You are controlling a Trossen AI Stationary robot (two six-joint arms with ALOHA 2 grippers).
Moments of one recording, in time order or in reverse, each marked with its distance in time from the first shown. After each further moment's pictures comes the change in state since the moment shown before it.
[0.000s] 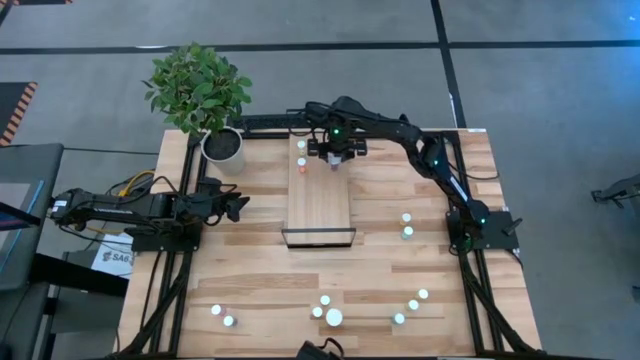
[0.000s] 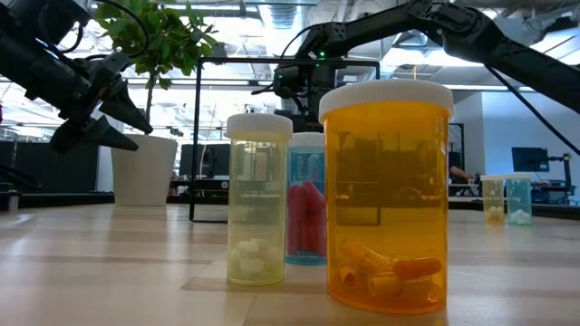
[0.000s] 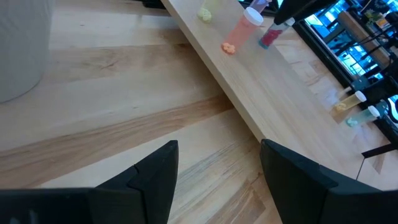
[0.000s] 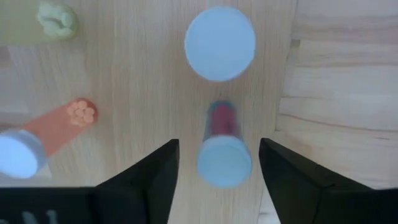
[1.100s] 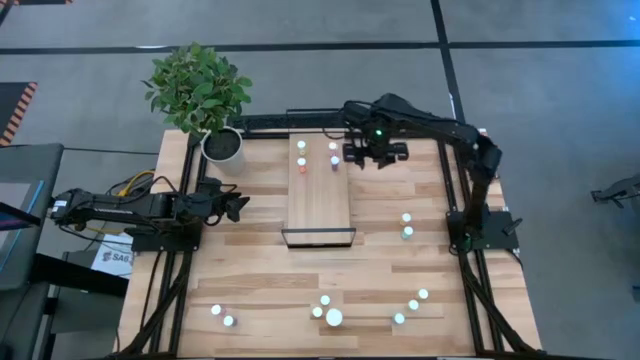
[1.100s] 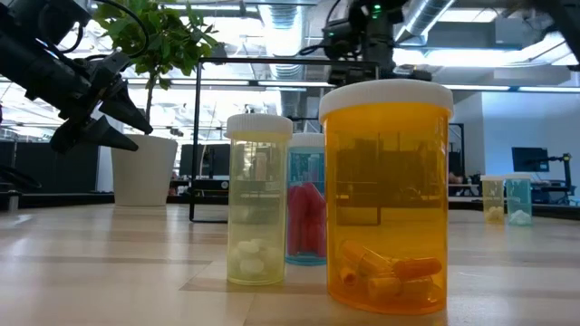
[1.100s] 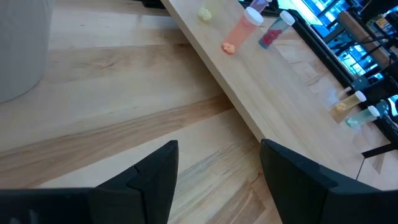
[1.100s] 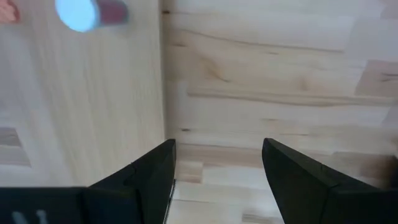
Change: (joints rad) left arm 0.000 0.000 0.000 0.000 0.000 0.000; right arm -0.003 -0.528 -0.565 0.013 -0.038 -0.018
